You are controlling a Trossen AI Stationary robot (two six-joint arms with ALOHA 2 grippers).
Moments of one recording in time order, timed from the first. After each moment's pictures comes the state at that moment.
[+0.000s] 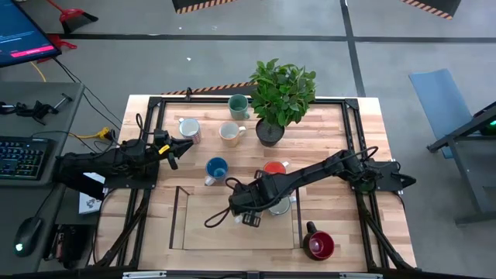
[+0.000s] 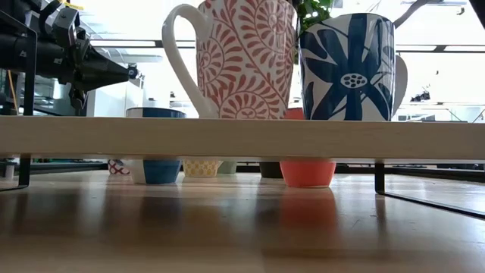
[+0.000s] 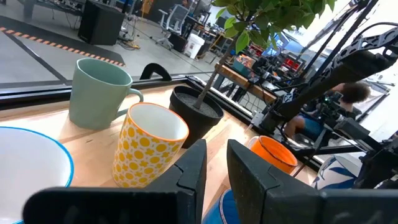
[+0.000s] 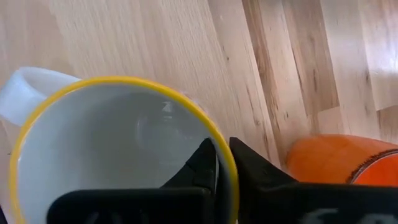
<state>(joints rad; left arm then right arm) 0.05 0.02 0.07 -0.11 -0.37 -0.50 0.34 2.22 2.16 -1.29 0.18 0.57</state>
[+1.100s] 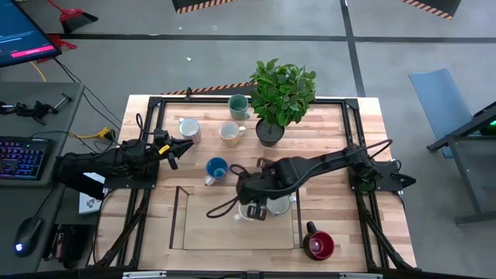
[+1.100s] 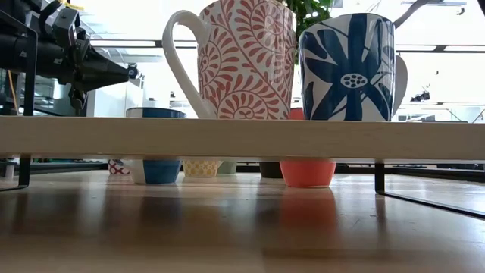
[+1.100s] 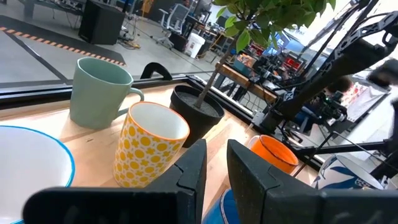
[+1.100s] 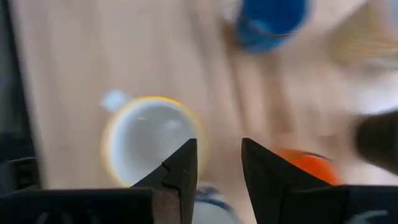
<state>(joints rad) 0.05 0.02 0.07 -0.11 -0.37 -0.49 0.32 2.12 2.32 -1.41 0.23 0.46</state>
